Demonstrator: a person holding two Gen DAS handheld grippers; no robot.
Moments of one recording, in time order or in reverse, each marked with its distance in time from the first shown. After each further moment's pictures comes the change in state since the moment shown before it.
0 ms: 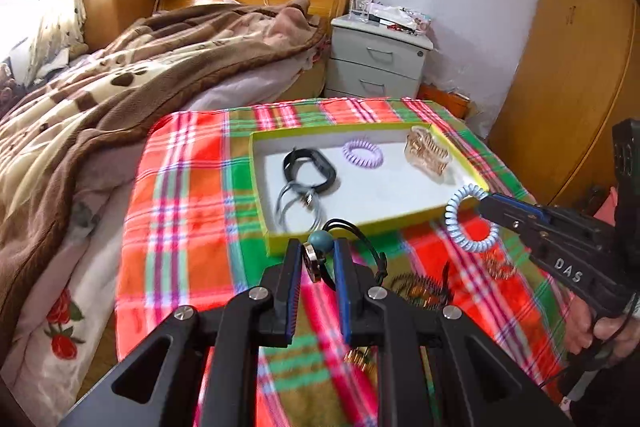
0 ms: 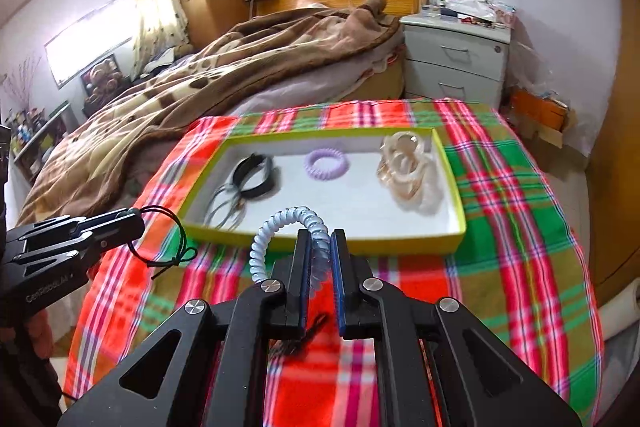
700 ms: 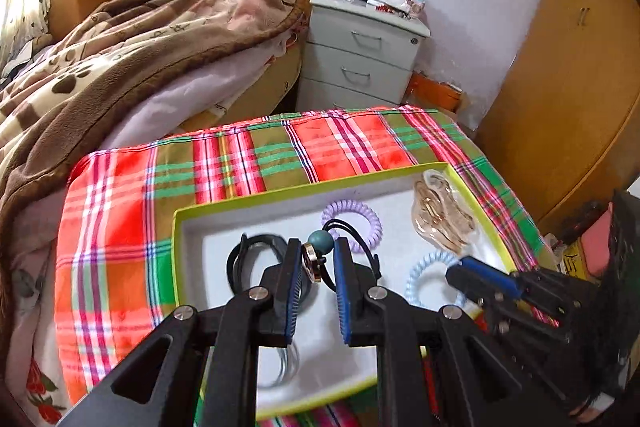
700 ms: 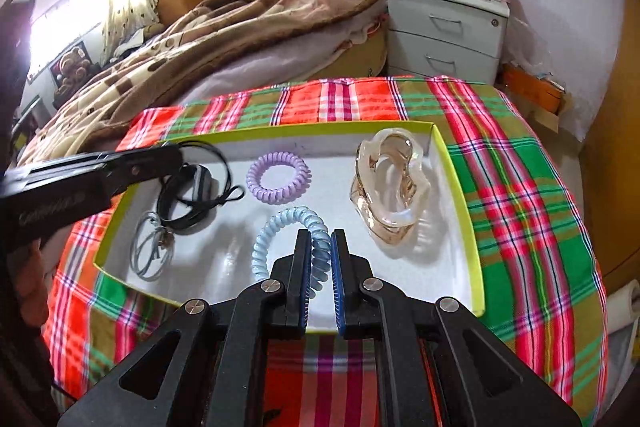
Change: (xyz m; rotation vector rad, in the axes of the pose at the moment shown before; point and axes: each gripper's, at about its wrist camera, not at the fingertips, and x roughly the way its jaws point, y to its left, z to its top) left arm 0.115 -0.011 0.089 0.013 0.099 -0.084; right arm 0.079 -0.026 0.029 0.018 0.111 -0.070
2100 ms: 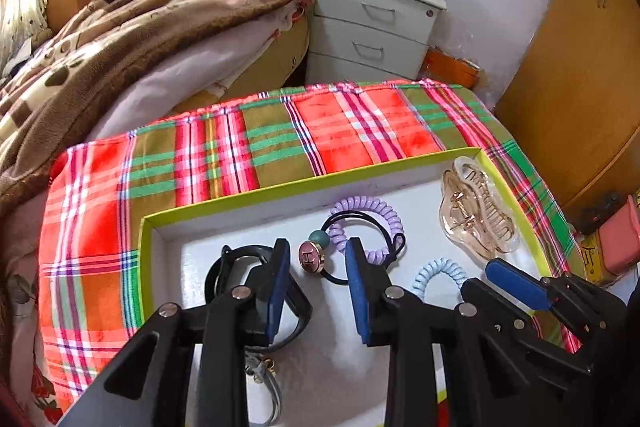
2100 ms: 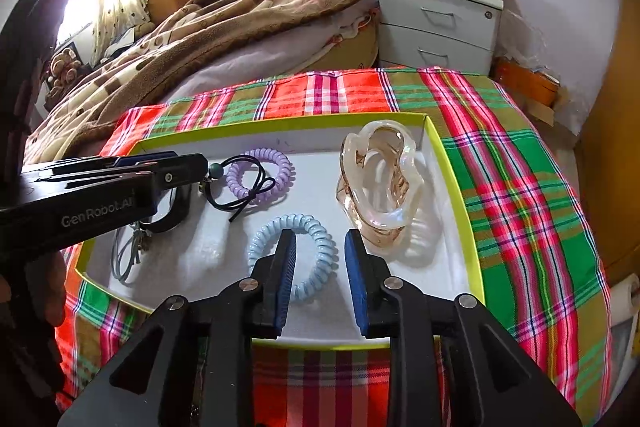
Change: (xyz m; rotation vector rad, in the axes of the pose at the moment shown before) left arm 0.040 -0.007 0.006 0.006 0.071 0.058; right arm 0.009 -0.005 0.001 0.020 0.005 -0.022
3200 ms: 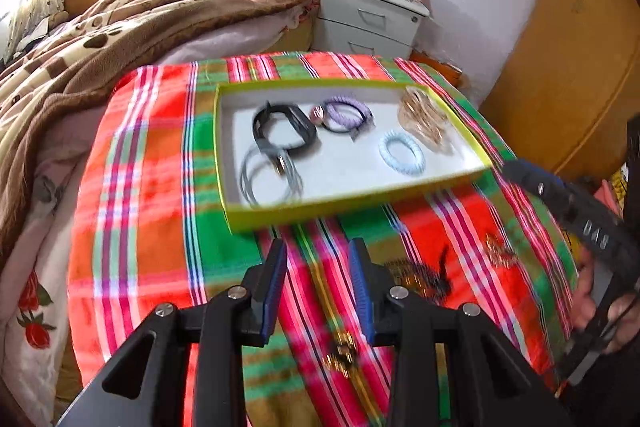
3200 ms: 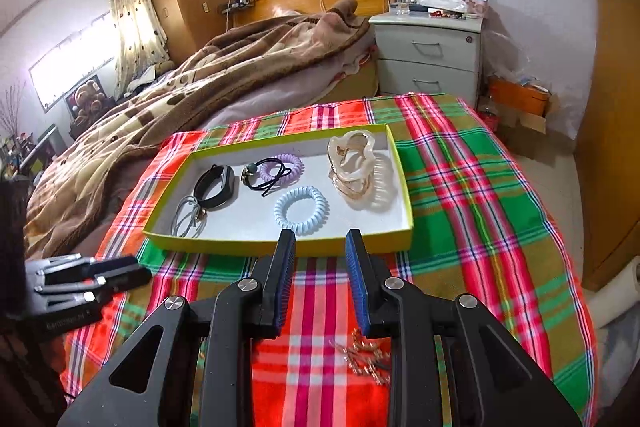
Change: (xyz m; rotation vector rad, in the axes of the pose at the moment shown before) left arm -0.095 0.010 -0.125 -0.042 -0.028 -0.040; right arm -0.096 -0.019 -0.053 0.037 -0.151 0.071
